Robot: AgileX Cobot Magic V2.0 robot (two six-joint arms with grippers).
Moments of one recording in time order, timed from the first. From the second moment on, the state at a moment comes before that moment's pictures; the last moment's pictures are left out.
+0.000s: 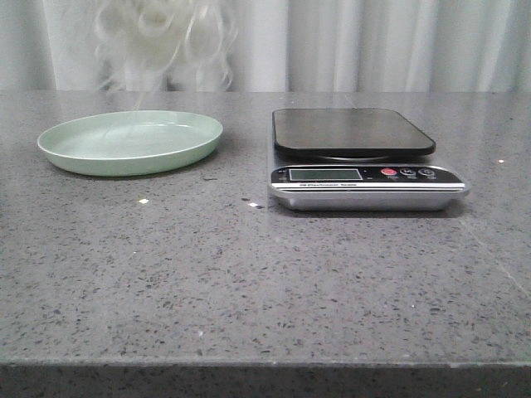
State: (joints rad) left arm -0.23 1.70 -1.78 -0.61 1.04 0.74; right arm -0.06 -0.01 0.03 0.10 0.10 0.00
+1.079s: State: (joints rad) left arm -0.59 1.92 -1.82 -0.66 0.81 0.74; right arm -0.06 -0.01 0.03 0.10 0.10 0.00
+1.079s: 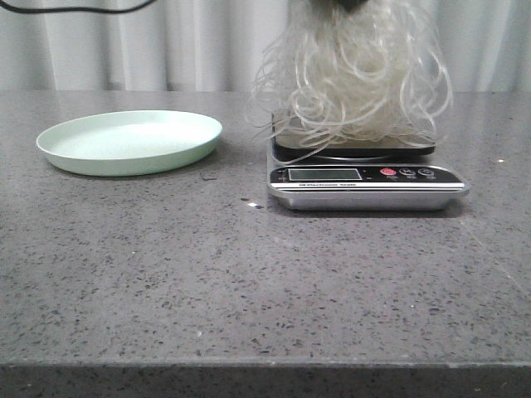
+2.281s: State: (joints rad) left arm -0.55 1.87 -1.82 -0.61 0.93 0.74; right arm -0.06 -0.01 0.03 0.10 0.10 0.00
